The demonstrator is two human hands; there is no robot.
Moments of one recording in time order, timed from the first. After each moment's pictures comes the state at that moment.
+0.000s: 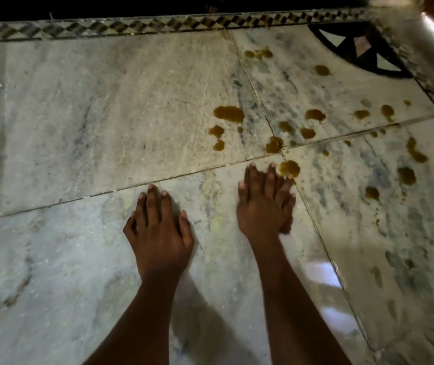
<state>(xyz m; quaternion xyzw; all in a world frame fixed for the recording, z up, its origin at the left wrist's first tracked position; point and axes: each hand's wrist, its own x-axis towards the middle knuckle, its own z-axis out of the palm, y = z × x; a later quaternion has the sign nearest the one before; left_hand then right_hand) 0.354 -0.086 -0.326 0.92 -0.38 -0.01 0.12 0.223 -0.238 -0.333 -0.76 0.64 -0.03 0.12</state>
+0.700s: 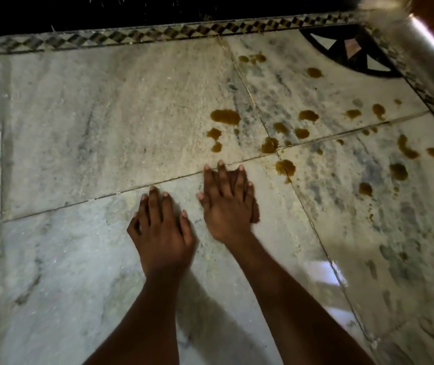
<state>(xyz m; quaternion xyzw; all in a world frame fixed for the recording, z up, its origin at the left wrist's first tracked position) 0.351 -0.086 -0.323 0.92 -0.38 0.00 0.13 0.264 -0.205 -0.333 -0.86 0.50 -0.02 0.12</state>
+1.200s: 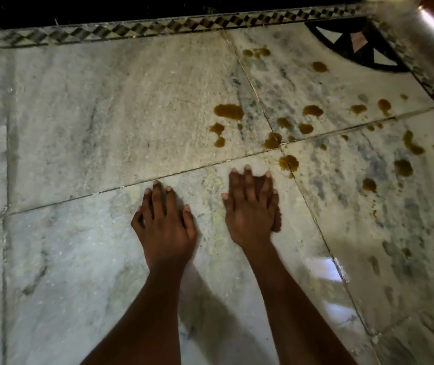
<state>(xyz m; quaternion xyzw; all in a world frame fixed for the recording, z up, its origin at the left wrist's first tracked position) 0.354 -0.085 -0.328 0.91 -0.38 0.00 0.12 0.222 -0.200 -0.338 -0.83 0.55 -0.03 0.10</state>
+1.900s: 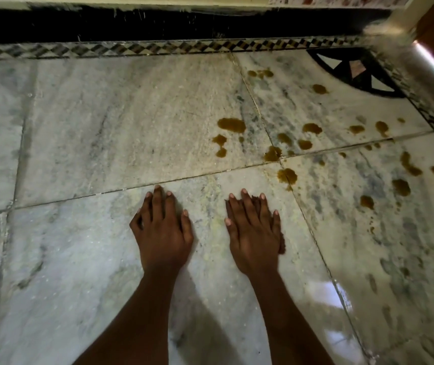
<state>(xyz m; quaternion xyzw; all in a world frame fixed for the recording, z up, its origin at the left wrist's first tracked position) 0.355 -0.083 -0.332 0.91 -0.39 0.00 0.13 0.183 -0.181 -0.337 -0.86 0.50 -0.05 0.08</state>
